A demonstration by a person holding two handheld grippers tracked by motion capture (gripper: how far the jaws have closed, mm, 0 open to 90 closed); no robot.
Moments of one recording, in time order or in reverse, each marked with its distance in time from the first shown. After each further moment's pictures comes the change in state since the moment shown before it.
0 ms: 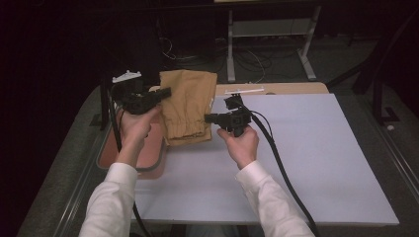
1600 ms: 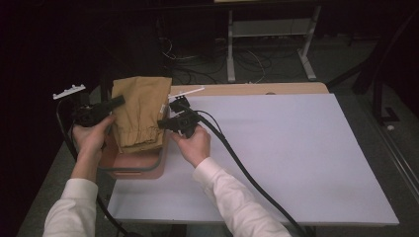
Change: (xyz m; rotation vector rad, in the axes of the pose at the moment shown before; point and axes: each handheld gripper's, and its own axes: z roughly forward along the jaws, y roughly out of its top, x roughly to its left) left arm 0.089 -0.023 -0.081 -0.084 0.110 -0.091; right arm 0.078 0.011 0.098 0.103 0.099 -0.123
